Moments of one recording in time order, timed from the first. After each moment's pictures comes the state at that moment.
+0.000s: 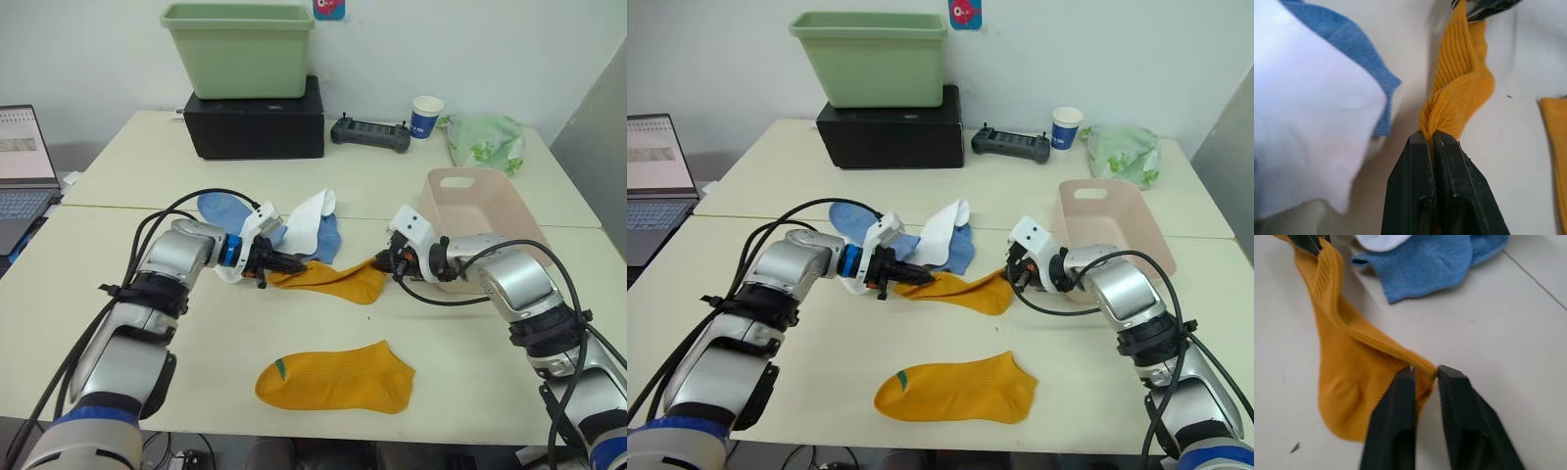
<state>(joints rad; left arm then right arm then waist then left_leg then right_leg) -0.94 0.57 -0.29 0.68 -0.25 0.57 -1.29 -0.72 -0.57 0.33 0.00 0.23 0.80 0.78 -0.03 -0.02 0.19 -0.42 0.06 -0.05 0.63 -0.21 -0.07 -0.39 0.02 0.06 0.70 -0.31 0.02</state>
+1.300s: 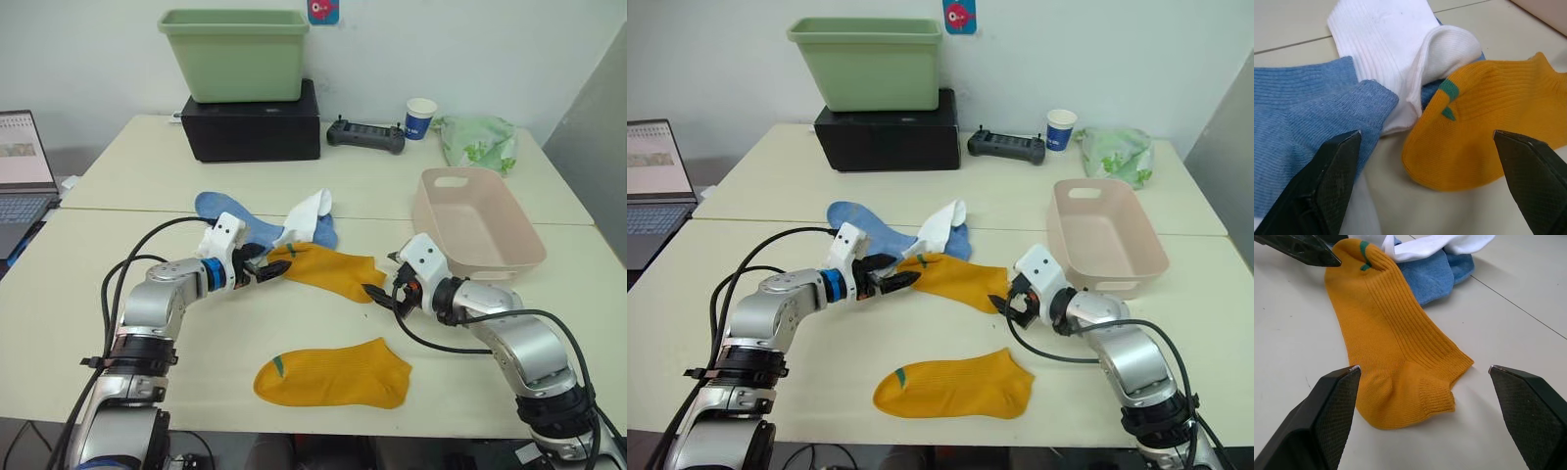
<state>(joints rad) -0.54 0.54 0.03 0.26 -0.31 0.63 -0.85 -0.33 -0.46 0.19 -0.43 0.18 0.80 0.55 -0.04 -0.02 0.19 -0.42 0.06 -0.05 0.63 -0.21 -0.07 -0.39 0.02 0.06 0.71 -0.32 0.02</state>
